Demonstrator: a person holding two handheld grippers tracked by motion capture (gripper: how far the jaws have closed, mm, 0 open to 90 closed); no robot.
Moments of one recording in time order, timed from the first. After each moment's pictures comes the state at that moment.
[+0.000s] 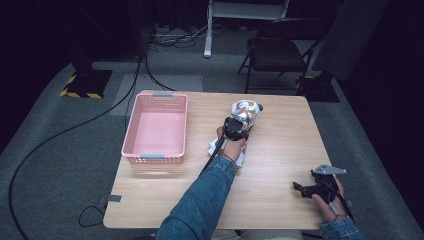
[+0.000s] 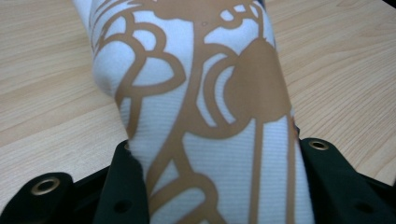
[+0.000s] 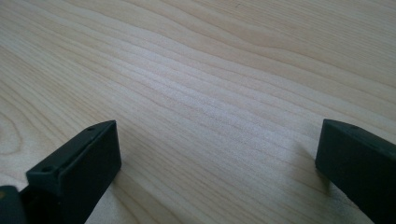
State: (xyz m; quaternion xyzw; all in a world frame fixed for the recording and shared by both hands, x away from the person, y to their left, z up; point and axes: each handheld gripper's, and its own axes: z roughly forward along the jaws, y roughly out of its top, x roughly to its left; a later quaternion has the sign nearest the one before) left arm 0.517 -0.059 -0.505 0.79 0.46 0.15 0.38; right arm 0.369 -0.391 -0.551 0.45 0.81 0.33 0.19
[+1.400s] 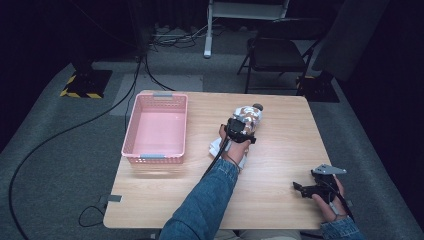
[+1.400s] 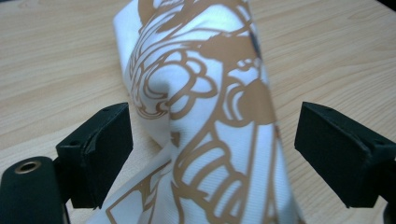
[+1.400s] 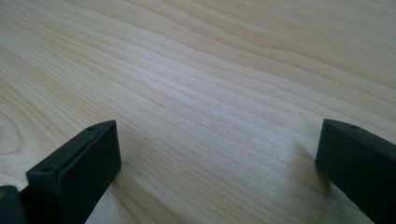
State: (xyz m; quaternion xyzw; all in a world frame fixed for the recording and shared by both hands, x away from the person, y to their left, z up) left arm 0.512 -0.070 -0.501 0.77 0.47 0.18 0.39; right arm 0.369 -0.391 -0.551 0.45 0.81 0.33 0.19
